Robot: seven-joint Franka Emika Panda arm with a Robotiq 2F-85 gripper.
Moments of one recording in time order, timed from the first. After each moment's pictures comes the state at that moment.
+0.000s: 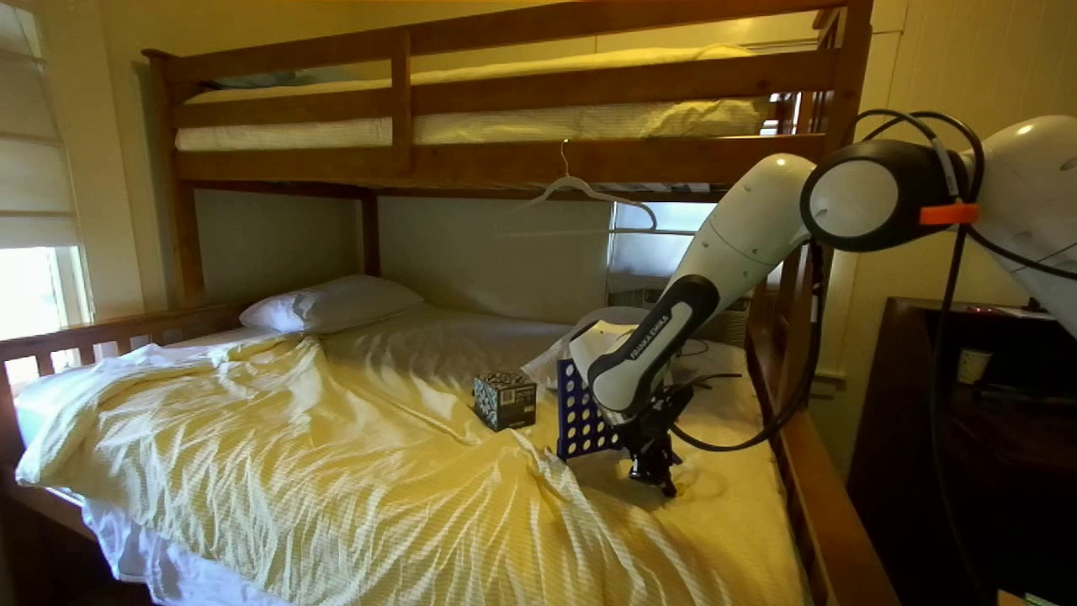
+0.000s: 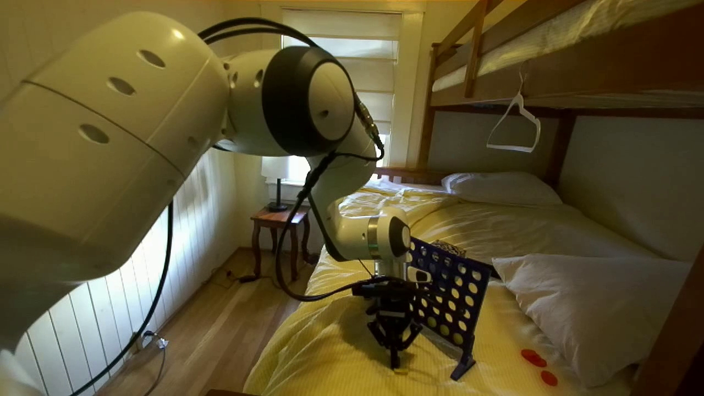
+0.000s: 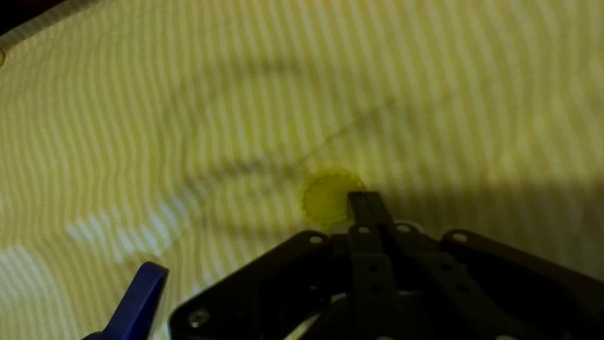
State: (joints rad) arm 0.02 0.75 -0.13 -1.73 -0.32 2.06 0.10
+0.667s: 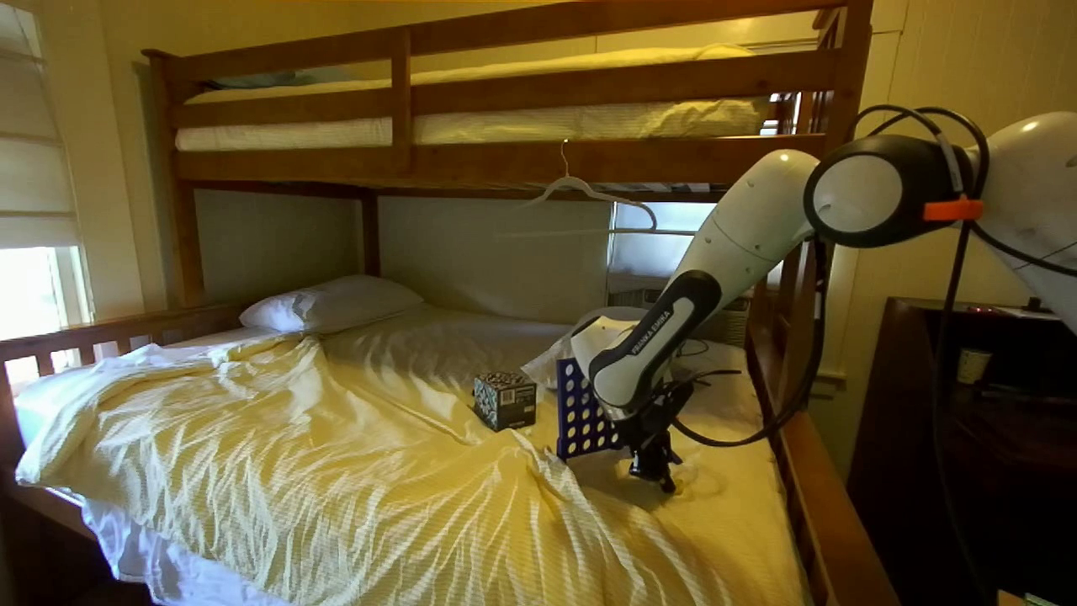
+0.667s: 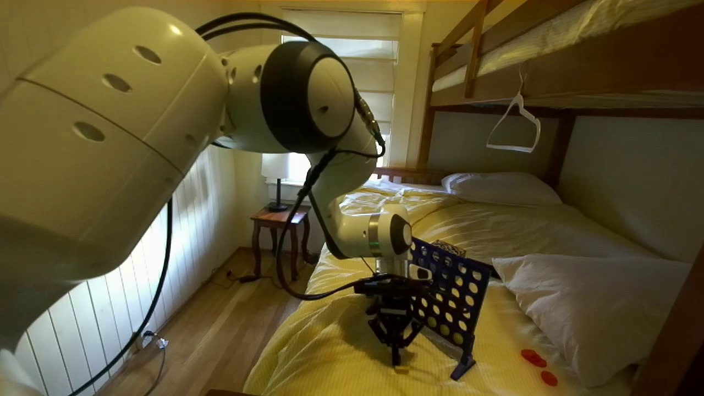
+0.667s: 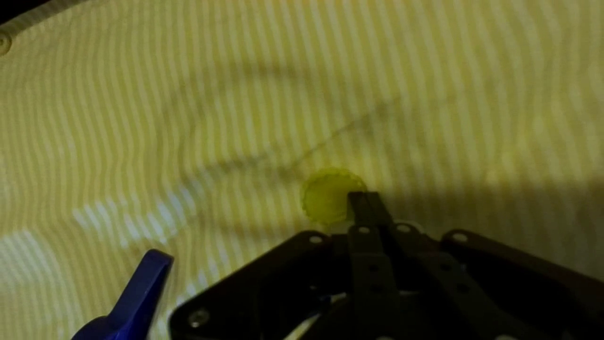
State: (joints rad) arm 0.01 0.74 -0.13 -1.74 -0.32 2.07 0.06
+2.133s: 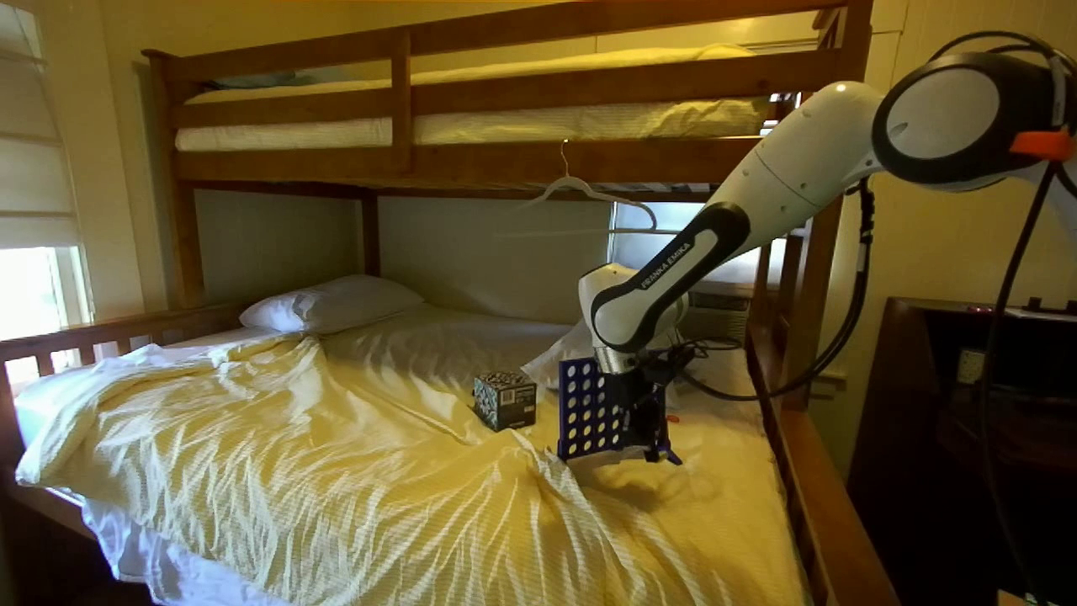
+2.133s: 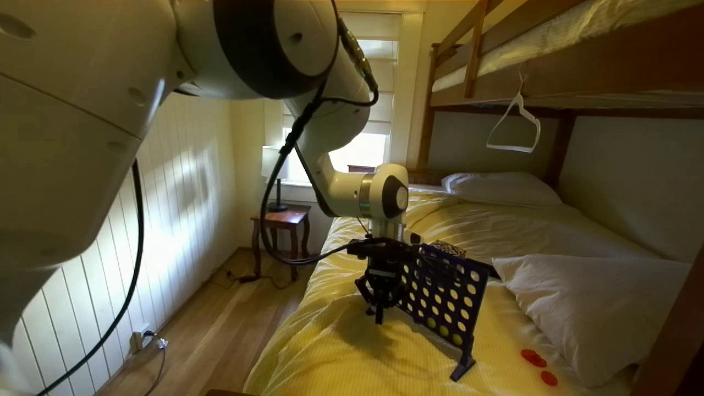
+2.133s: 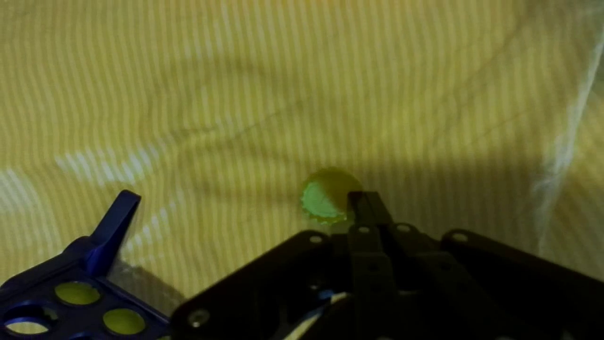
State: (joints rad) arm -0.04 0.51 -0.03 -1.85 -0.21 2.06 -0.10
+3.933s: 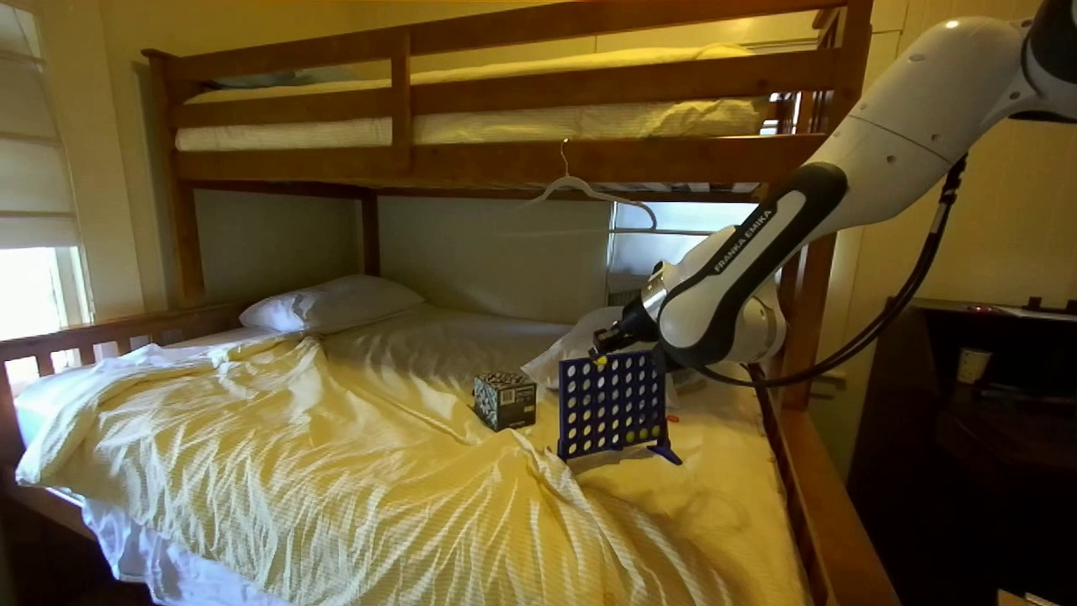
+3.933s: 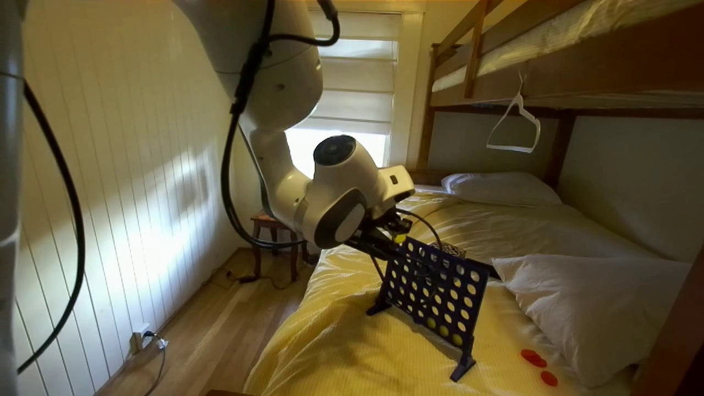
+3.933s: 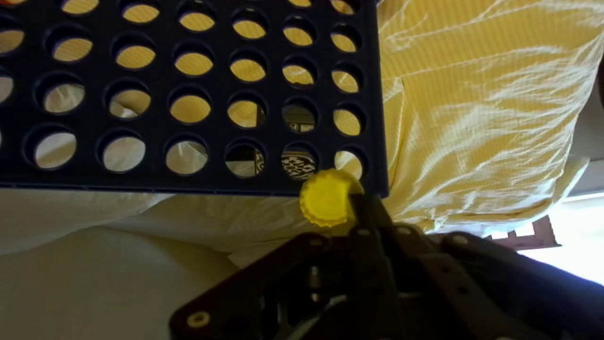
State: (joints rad) arm -0.20 0.19 0.19 -2.42 0.18 3.51 -0.14
